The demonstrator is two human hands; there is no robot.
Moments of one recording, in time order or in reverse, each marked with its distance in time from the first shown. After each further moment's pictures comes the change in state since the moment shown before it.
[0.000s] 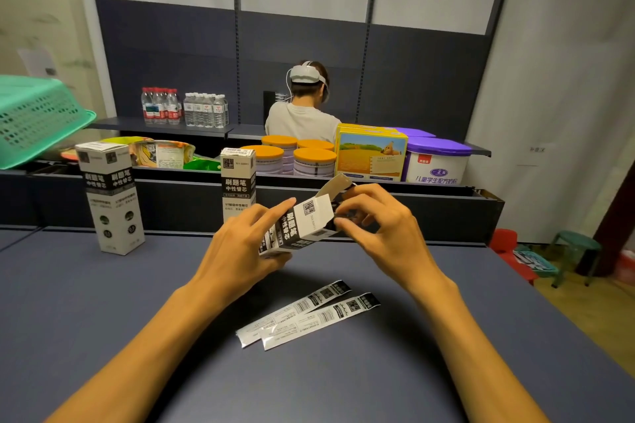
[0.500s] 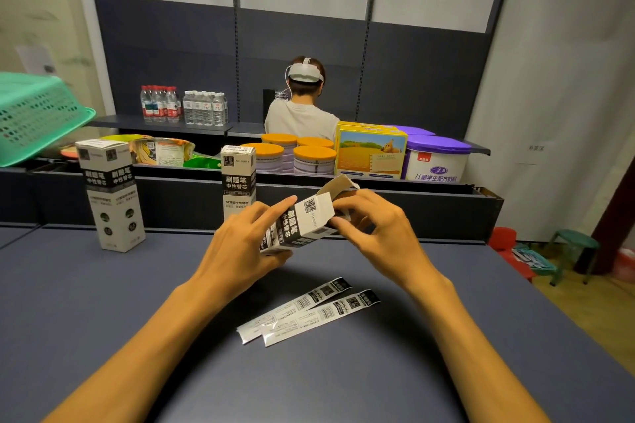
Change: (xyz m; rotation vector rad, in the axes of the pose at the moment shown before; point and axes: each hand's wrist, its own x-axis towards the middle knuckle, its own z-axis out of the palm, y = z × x) left_hand 0.000 0.000 0.000 -0.005 -0.001 0.006; right_hand -0.001 -0.001 0.006 0.066 -0.059 0.035
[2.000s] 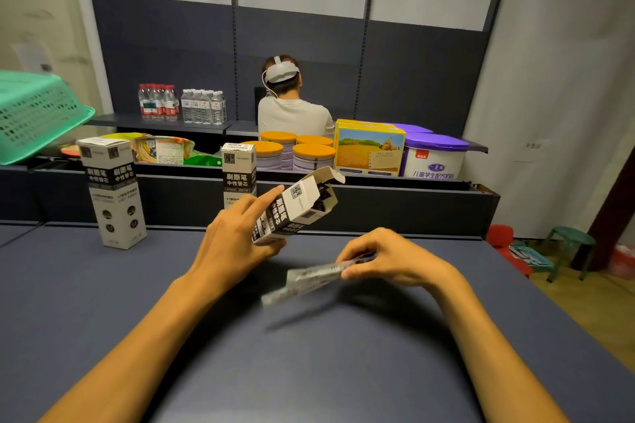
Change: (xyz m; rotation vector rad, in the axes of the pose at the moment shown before) left_hand 0.000 -0.009 -0.002 -0.055 0.031 -0.115; right_hand -0.015 0.007 -0.019 0.200 -0.672 0.385
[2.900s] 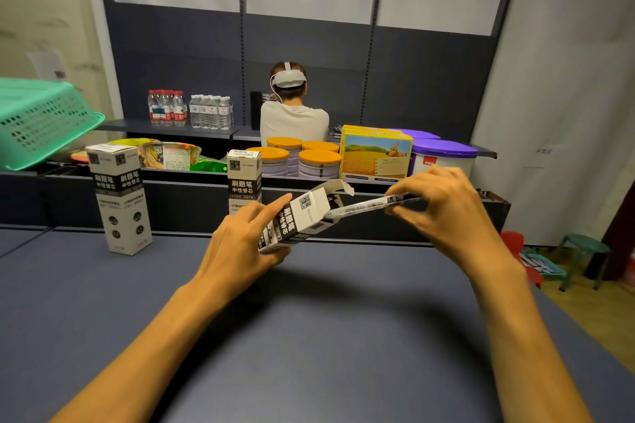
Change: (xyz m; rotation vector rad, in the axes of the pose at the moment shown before) left_hand 0.001 0.000 0.001 0.066 0.000 0.045; right_hand -0.017 -0.020 -0.055 -0.715 0.780 -0.251
